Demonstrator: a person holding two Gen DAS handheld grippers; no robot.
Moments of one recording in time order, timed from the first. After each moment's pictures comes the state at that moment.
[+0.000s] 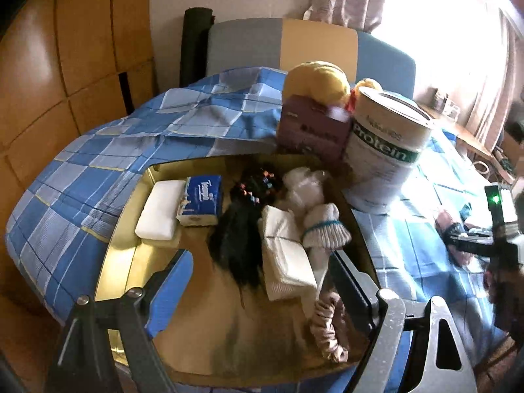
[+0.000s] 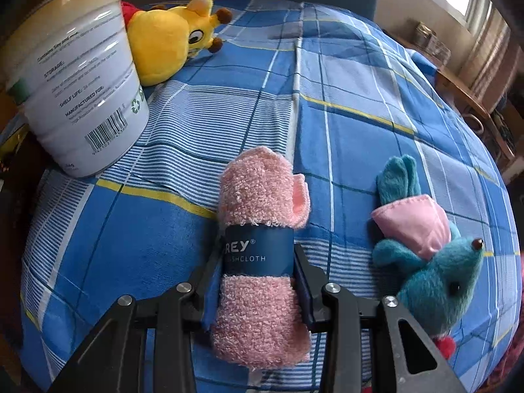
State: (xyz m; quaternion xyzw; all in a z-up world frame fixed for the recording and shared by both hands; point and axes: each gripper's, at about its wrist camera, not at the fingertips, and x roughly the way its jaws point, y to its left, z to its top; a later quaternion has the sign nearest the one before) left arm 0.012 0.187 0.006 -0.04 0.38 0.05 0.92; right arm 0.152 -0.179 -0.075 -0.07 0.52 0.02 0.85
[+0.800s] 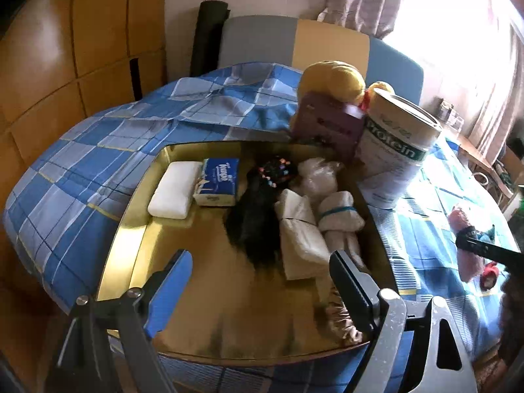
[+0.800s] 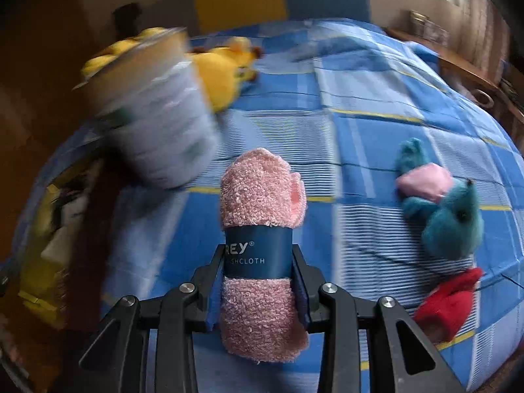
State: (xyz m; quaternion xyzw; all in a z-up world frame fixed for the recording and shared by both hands) left arm -0.010 0.211 -0.003 -0.07 0.38 0.06 0.92; right arm 0.089 -0.145 -0.032 0.03 0.48 0.09 0.87
